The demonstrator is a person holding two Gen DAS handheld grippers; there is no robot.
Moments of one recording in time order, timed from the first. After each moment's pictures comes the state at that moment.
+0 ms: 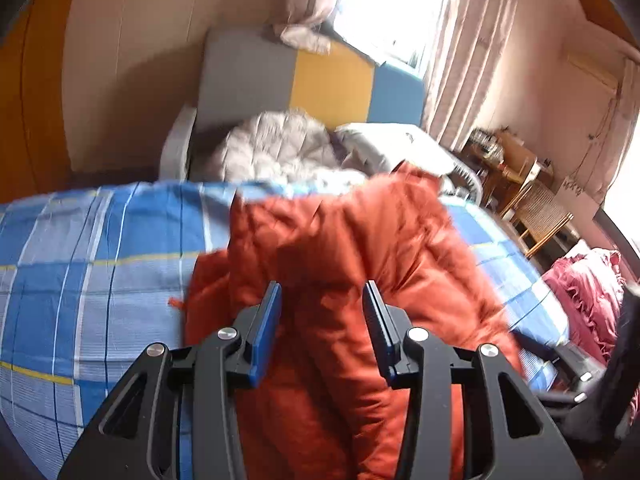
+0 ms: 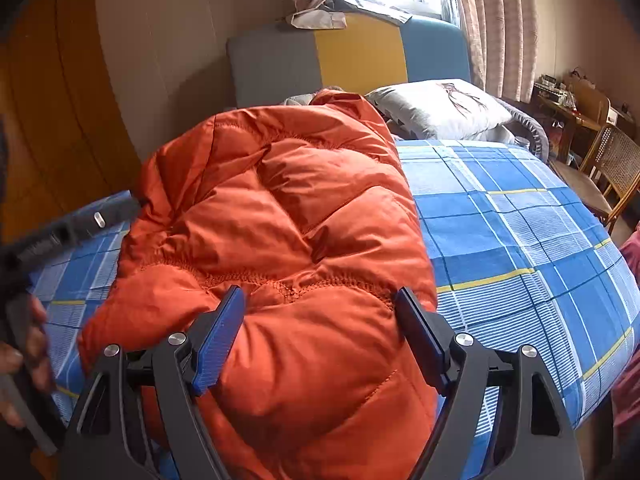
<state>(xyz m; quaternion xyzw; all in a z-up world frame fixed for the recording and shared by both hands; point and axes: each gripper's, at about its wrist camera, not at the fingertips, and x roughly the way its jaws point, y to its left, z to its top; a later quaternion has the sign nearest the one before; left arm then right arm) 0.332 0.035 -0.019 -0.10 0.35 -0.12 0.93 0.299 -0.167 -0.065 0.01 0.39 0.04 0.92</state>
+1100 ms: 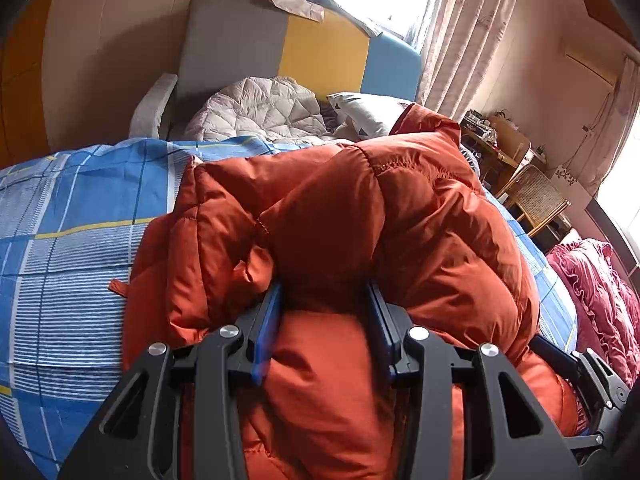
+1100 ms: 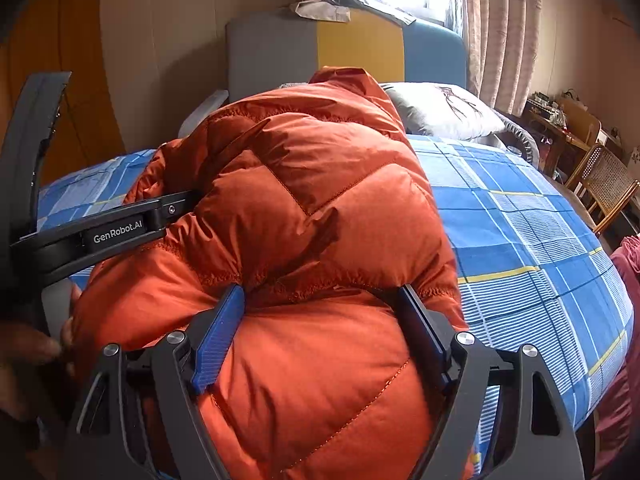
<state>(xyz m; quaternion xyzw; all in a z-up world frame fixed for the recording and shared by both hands) 0.380 0.021 -0.102 -0.11 0.39 -0.15 0.90 0.306 -0.134 -0.104 -0.04 0.39 0.00 0.92</state>
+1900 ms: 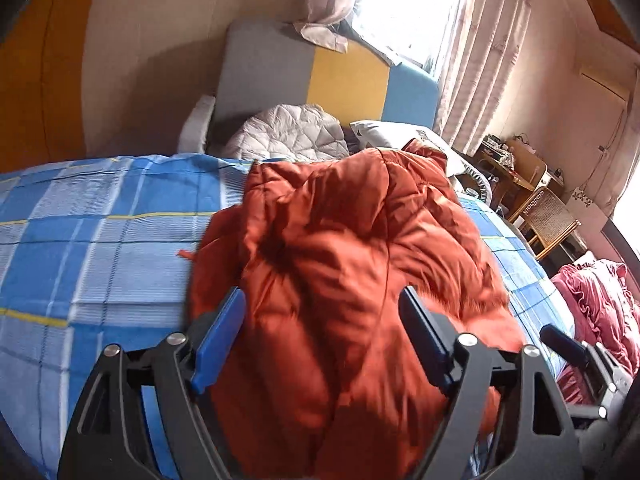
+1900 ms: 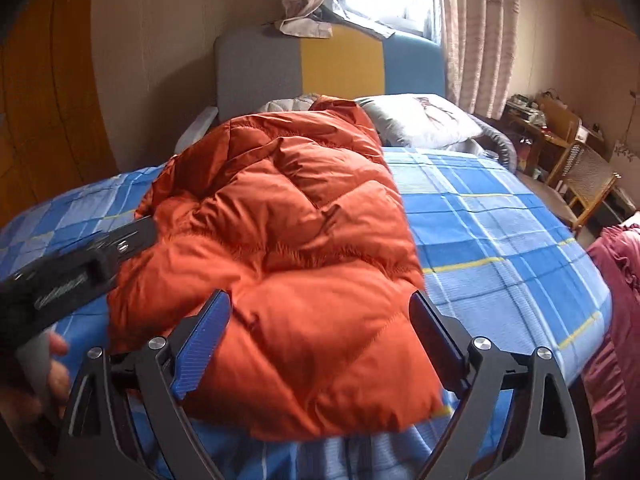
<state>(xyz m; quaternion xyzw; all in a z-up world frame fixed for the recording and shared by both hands) 0.289 0.037 -0.056 -0.11 0.35 -0.09 0.93 0.257 -0.131 -0.065 -0.03 0.36 -0.03 0.93</state>
